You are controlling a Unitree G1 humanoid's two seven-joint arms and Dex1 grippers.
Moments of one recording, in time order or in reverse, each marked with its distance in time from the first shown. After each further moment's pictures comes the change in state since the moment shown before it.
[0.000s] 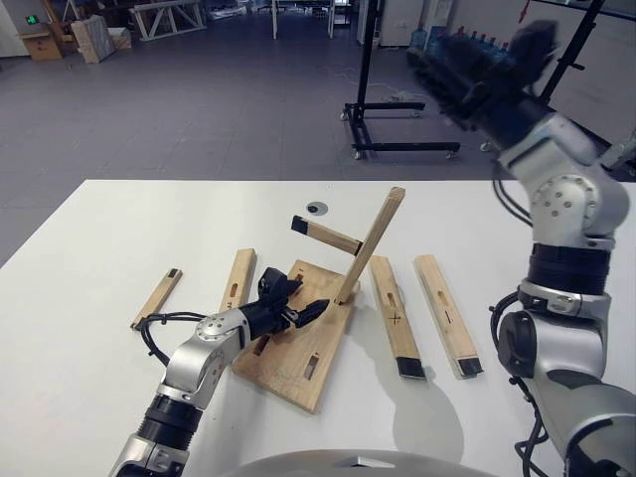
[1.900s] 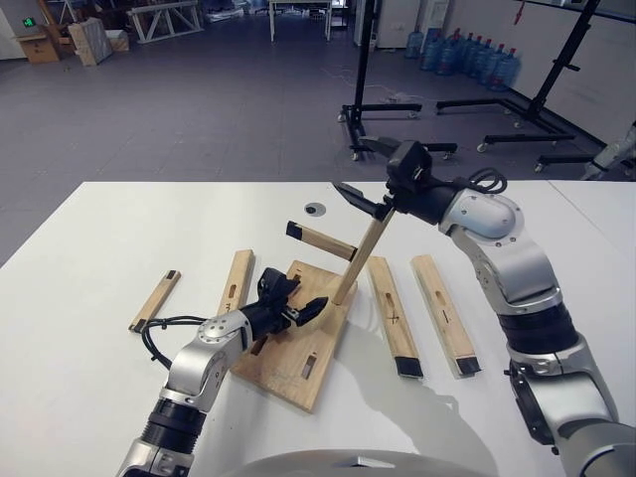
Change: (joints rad) left arm 0.015 -0.025 0.019 -0.015 0.011 0.017 0.041; right arm 0.274 -0.066 0.319 -0.217 -0.383 -0.330 -0.020
